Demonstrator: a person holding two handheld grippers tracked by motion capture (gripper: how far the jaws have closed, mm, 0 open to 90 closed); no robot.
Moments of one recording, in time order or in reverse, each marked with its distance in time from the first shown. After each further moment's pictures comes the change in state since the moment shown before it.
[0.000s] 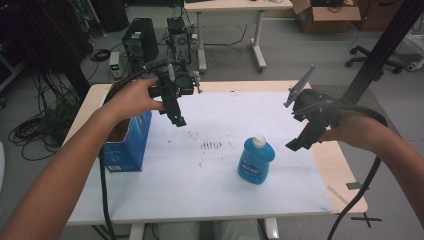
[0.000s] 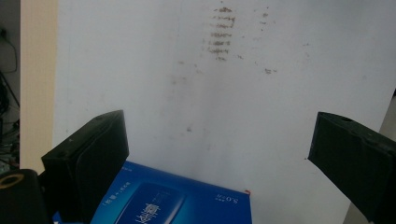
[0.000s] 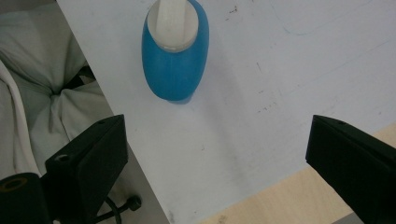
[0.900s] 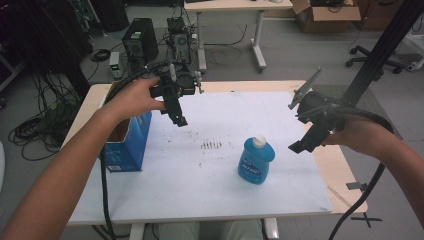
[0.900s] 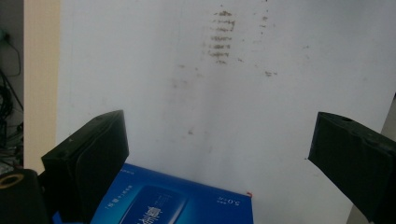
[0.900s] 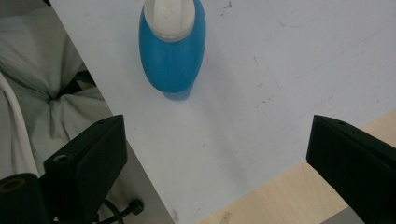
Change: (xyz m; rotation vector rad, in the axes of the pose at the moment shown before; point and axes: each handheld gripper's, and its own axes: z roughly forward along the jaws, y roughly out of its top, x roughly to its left) left arm -0.002 0.003 -0.001 -0.003 0.006 0.015; right arm 0.005 -0.010 -0.002 -0.010 -0.023 0.044
